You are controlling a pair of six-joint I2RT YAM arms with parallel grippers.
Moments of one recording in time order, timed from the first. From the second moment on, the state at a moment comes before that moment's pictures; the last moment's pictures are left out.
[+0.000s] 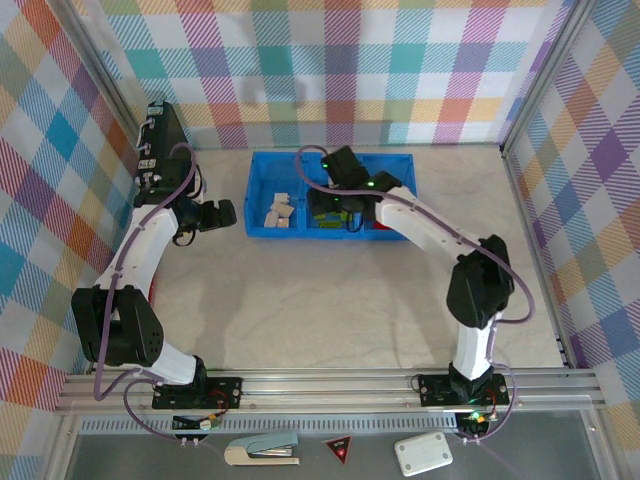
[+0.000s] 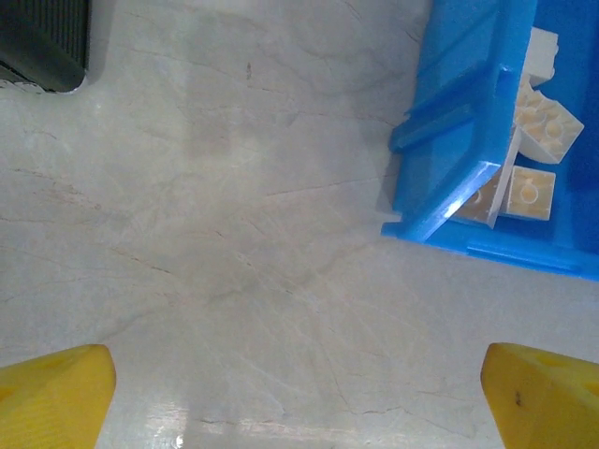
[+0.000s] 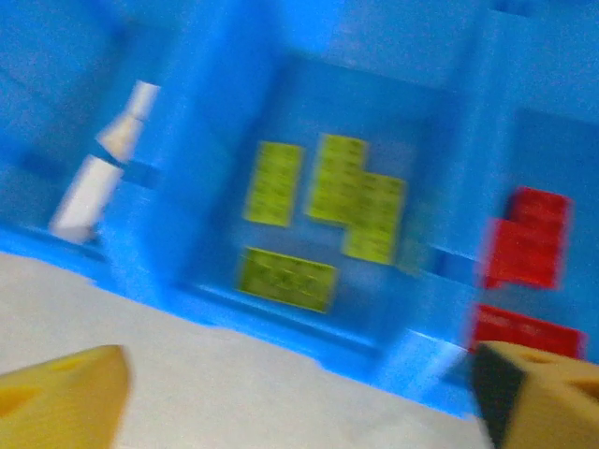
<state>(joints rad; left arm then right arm) -0.01 1.50 1.31 -0.89 0.02 -0.26 0.63 1.78 1.59 -0.69 0.17 0.31</state>
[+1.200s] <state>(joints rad) -0.06 1.53 0.55 0.35 -0.09 -0.10 0.10 1.51 0.51 0.48 0.20 0.06</state>
